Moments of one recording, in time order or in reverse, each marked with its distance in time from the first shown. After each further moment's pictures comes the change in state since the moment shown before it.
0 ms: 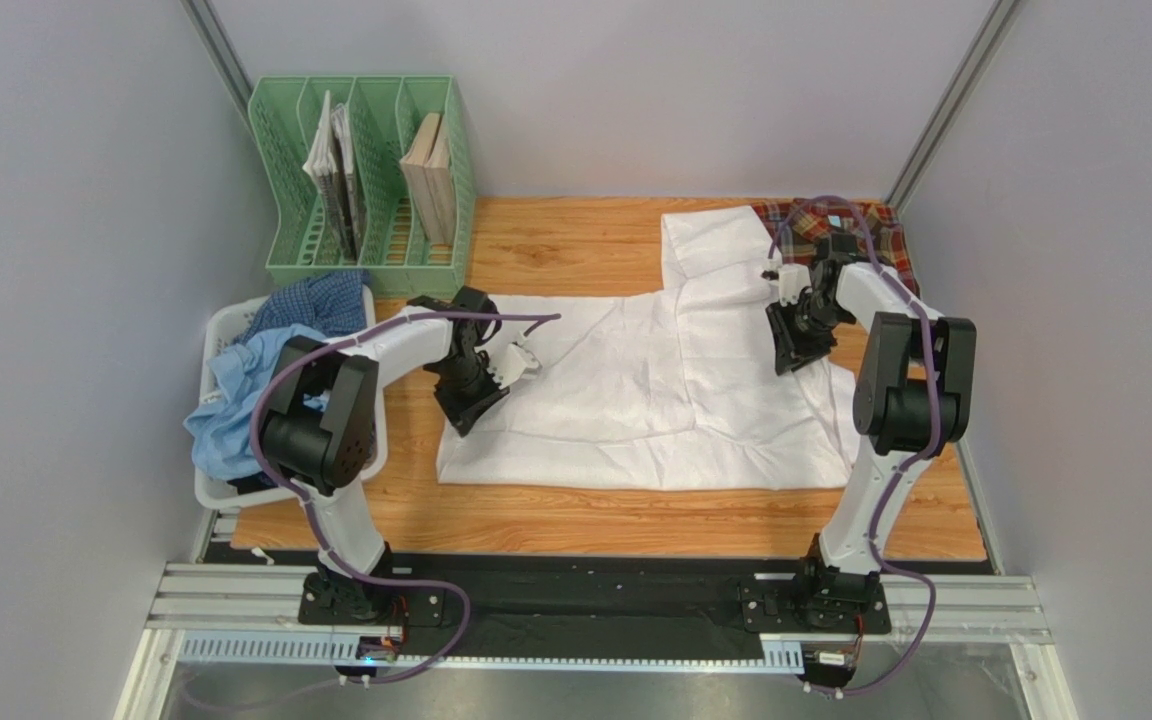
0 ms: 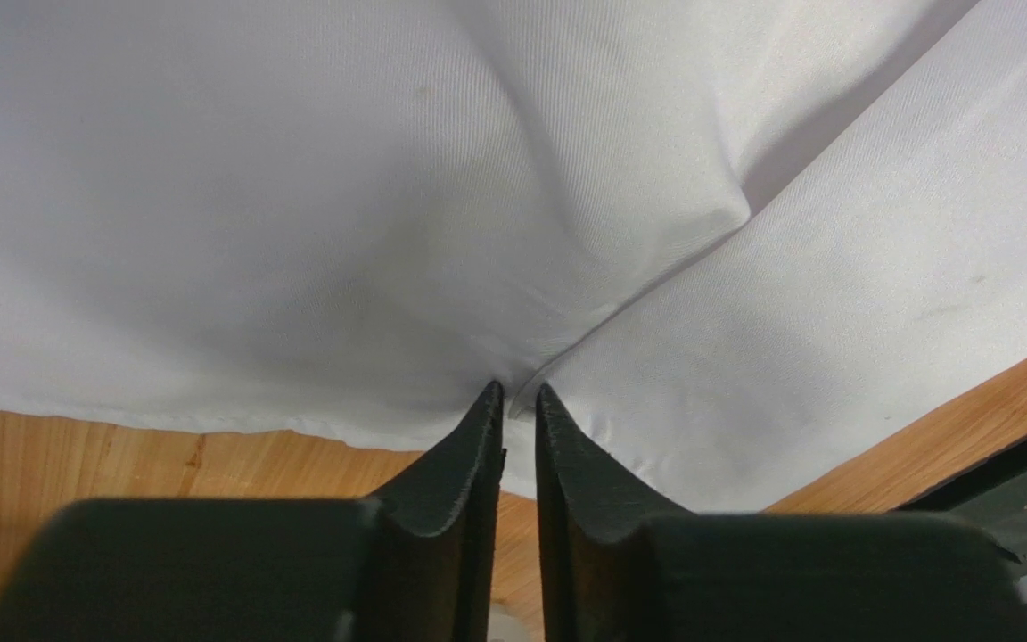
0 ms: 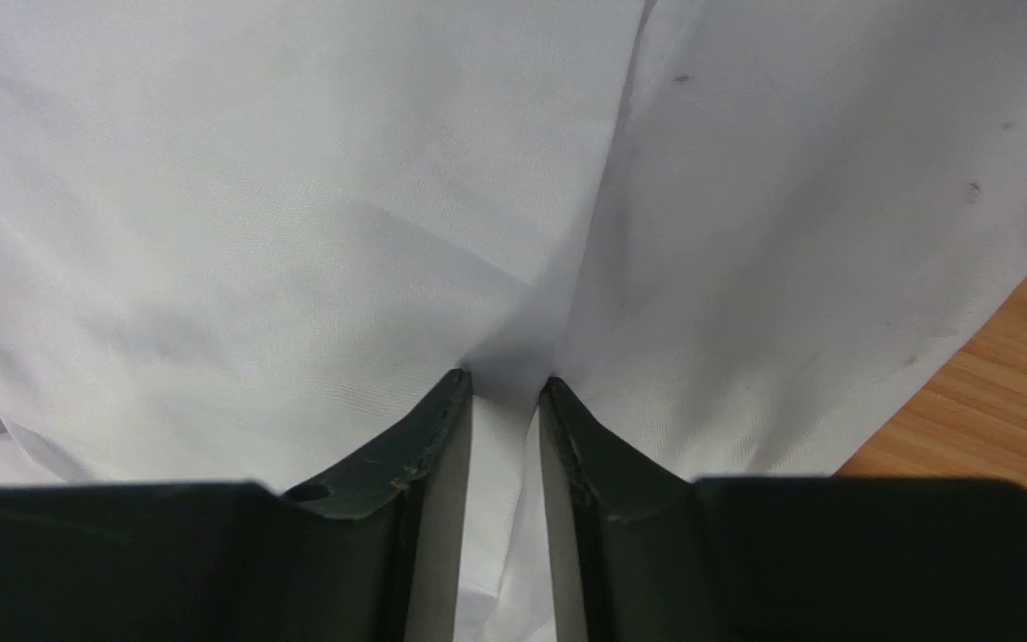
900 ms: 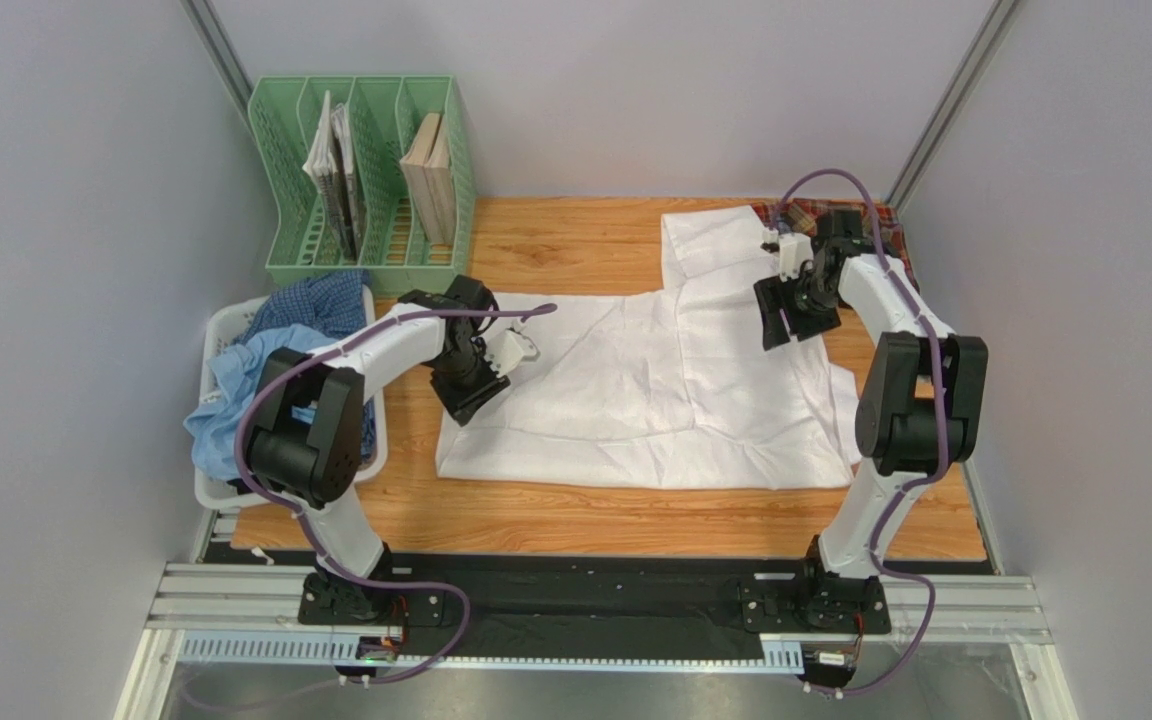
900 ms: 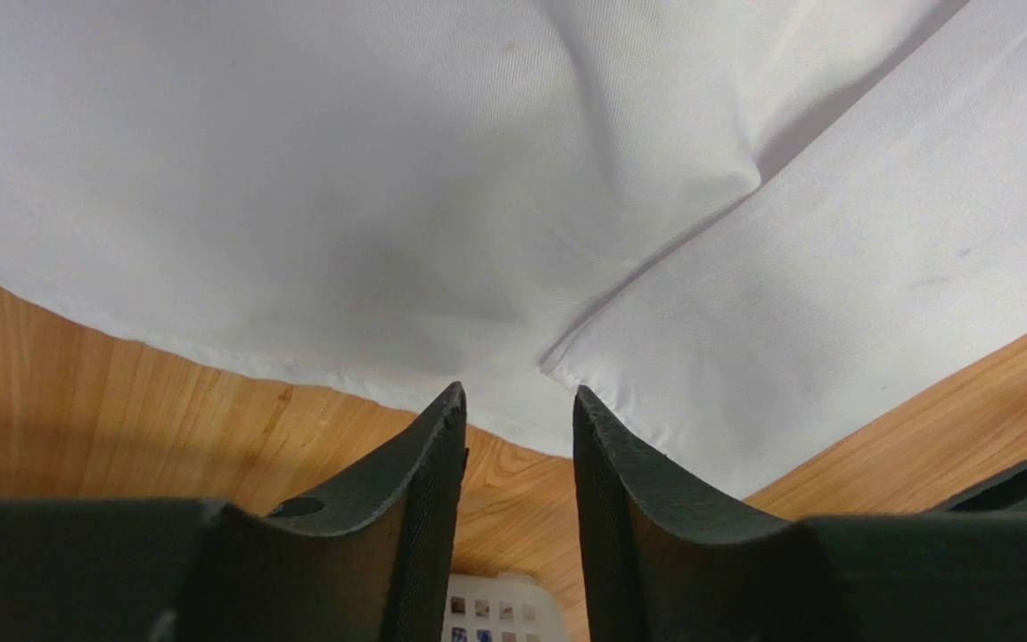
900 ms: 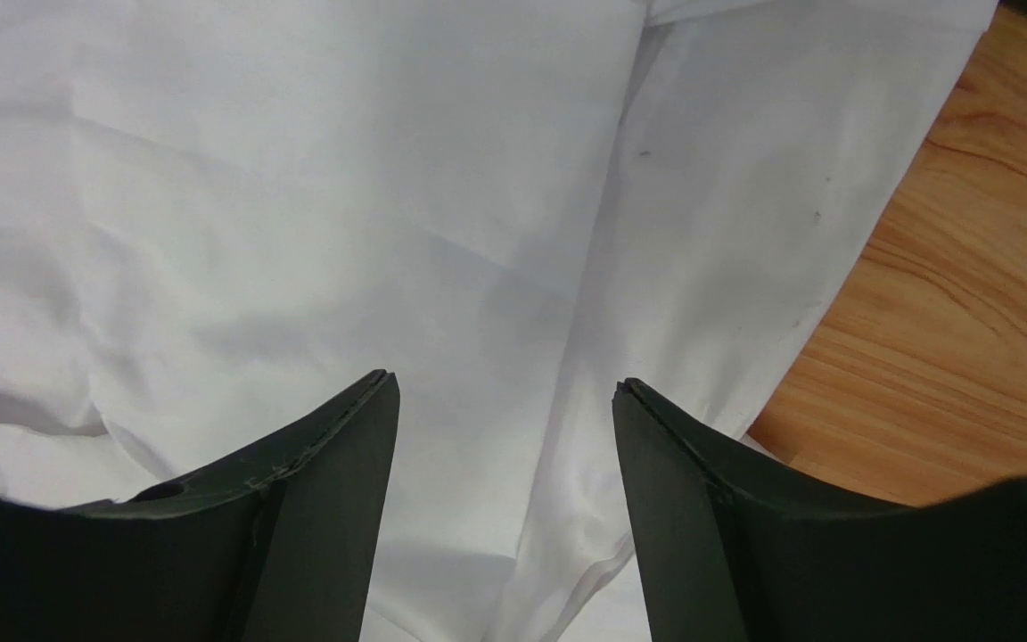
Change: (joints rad) left arm 0.000 -0.068 0.020 0.004 -0.052 -0.011; right arm 0.063 -0.136 0.036 0.022 0.004 0.046
